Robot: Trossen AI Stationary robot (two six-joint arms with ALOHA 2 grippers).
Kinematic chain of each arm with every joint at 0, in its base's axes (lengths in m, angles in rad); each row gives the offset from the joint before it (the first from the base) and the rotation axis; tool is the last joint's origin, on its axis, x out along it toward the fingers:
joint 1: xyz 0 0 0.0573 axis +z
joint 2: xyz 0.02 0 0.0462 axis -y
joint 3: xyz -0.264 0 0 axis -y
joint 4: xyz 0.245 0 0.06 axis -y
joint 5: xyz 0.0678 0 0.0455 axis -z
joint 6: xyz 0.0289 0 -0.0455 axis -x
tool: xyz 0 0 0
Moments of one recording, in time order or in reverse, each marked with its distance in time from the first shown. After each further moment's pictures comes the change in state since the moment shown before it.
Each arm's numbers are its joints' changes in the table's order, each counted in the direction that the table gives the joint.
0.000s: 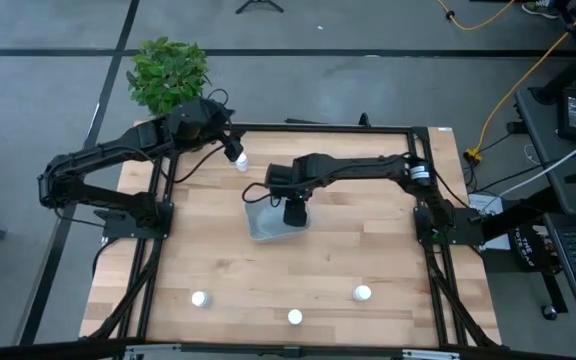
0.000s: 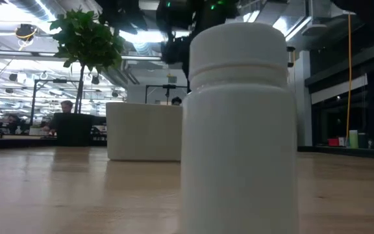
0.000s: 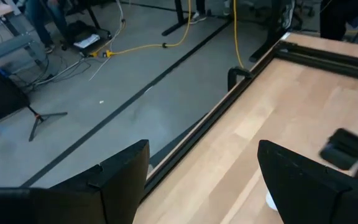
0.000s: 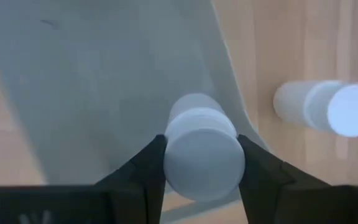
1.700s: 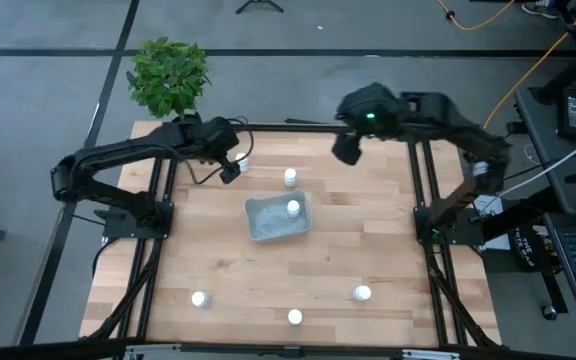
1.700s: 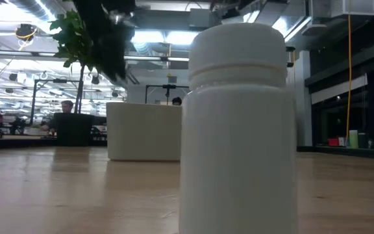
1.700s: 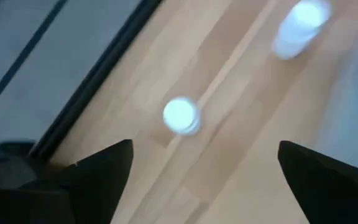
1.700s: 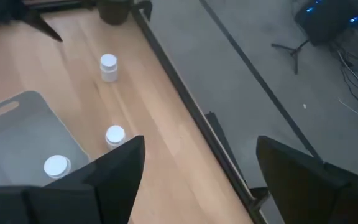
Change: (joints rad) left arm 0.065 -0.150 -0.088 -0.348 0.164 0.060; right arm -0.099 0.530 0.218 -0.234 0.415 -0.037
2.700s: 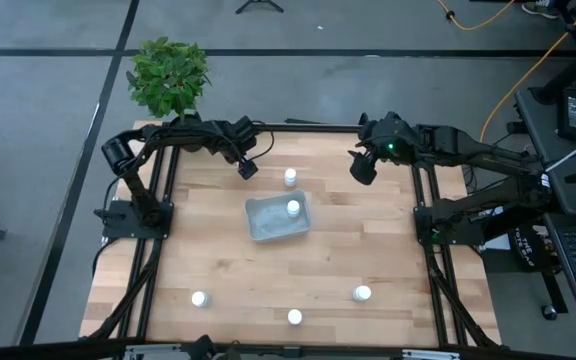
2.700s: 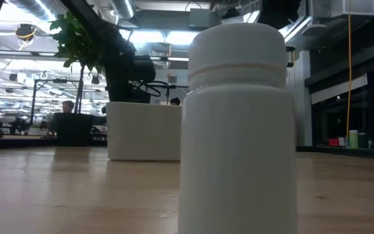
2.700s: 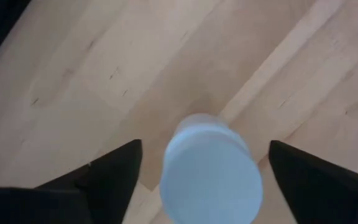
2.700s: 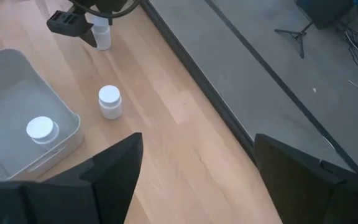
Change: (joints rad) left arm 0.195 -0.472 -0.046 0.286 0.178 -0.039; right arm -0.007 0.393 -0.735 0.367 -0.005 -0.057
